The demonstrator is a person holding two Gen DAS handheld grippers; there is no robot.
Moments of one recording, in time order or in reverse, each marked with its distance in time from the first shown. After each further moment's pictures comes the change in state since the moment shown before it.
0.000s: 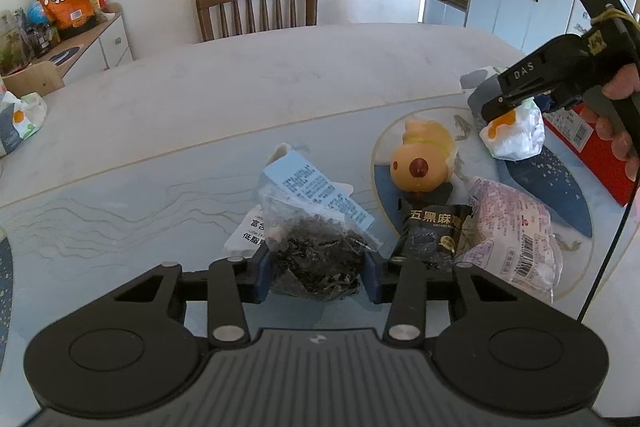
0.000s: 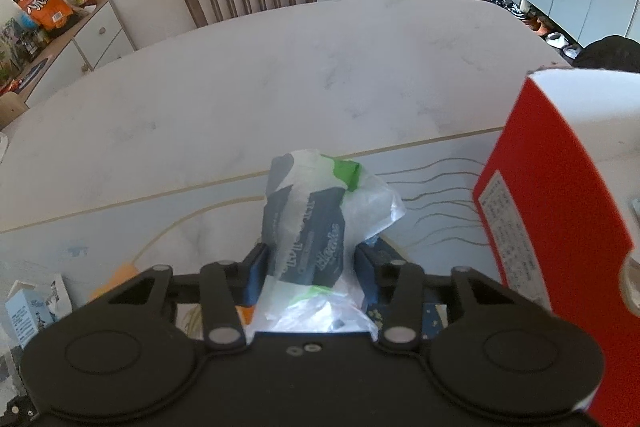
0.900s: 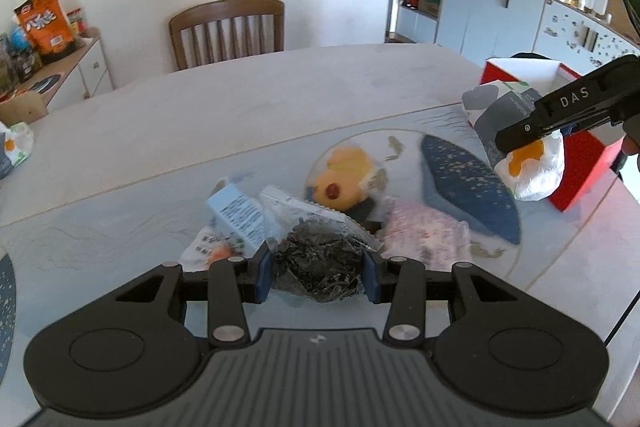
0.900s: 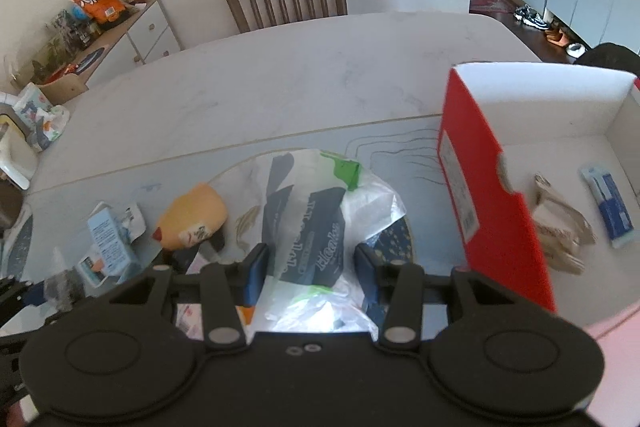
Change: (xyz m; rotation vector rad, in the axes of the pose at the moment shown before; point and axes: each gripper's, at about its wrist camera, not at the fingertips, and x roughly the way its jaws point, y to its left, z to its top) left arm -0.053 -0.044 0.012 0.042 -0.035 -0.070; right arm -0.108 -0.018 -0.044 -0.052 -0.005 0.096
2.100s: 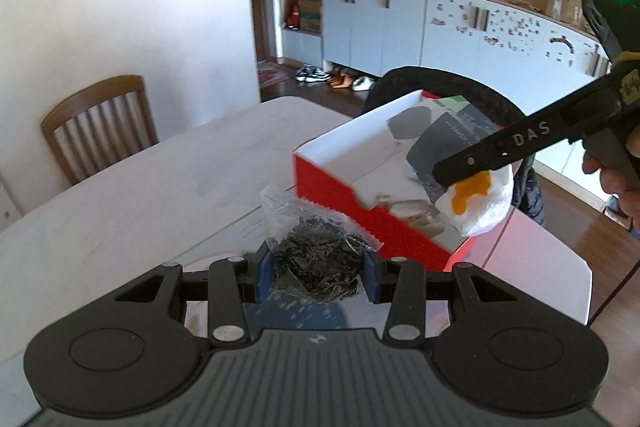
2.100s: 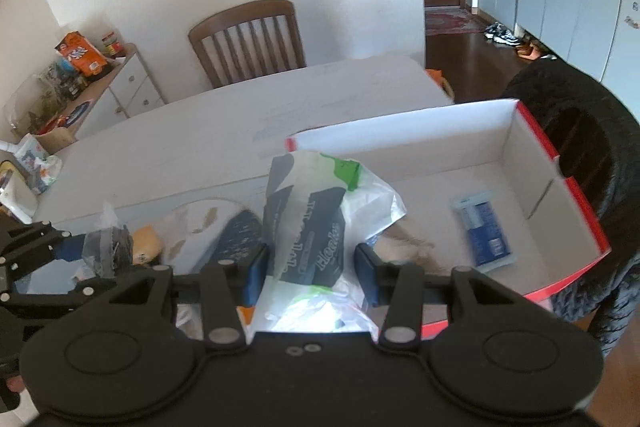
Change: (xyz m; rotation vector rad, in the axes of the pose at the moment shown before) left arm 0.022 -0.180 0.115 0.258 -0.075 -0.230; right arm -0.087 -0.135 0.018 0.044 -0.097 -0.024
